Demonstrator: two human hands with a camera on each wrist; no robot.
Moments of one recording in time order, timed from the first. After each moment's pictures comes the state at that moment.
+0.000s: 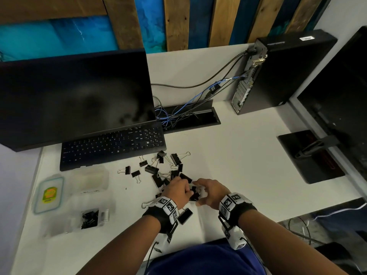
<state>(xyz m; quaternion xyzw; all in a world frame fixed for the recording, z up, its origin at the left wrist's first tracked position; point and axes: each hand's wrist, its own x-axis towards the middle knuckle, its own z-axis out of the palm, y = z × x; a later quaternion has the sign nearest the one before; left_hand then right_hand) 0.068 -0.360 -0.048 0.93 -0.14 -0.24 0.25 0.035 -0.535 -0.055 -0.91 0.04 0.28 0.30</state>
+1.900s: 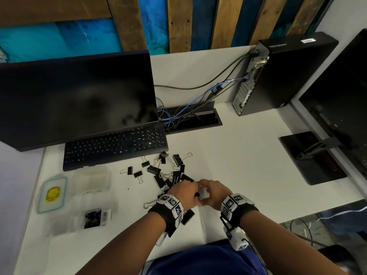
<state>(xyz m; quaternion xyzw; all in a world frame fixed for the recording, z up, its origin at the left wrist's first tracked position) 0.067 -0.371 -0.024 0.92 -0.28 -0.25 0.14 0.034 -0.534 -0.053 -0.91 0.03 0.27 0.30</state>
